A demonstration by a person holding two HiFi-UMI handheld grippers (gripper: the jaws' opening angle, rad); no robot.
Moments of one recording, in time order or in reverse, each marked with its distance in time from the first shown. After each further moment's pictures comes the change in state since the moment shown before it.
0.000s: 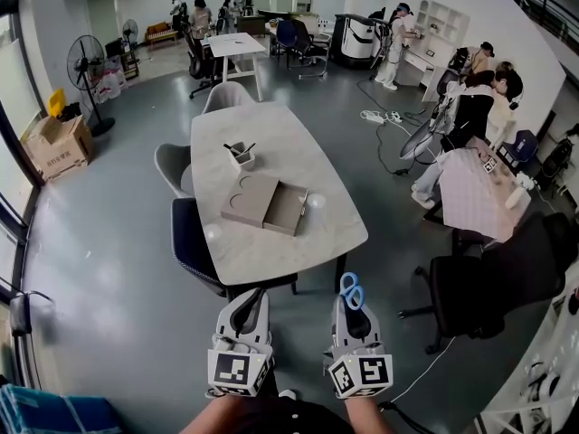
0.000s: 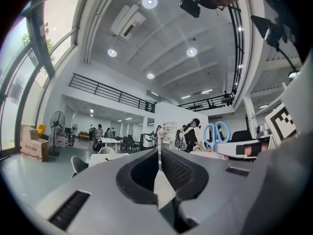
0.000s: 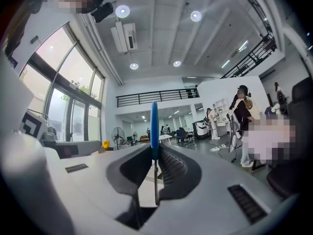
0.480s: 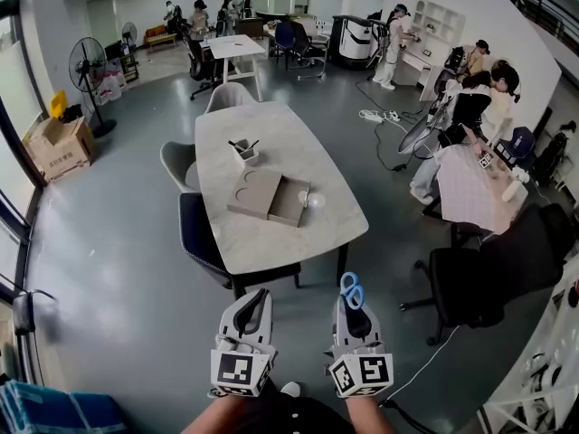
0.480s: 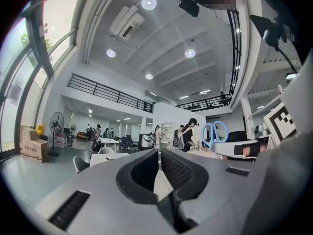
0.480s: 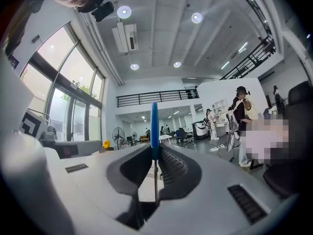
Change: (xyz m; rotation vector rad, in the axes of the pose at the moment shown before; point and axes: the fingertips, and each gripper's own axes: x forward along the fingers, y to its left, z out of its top) left arm -0.050 -0.008 0.012 0.004 0.001 -0.024; right arm -0.042 0.033 0.010 -0.007 -0.005 -0.011
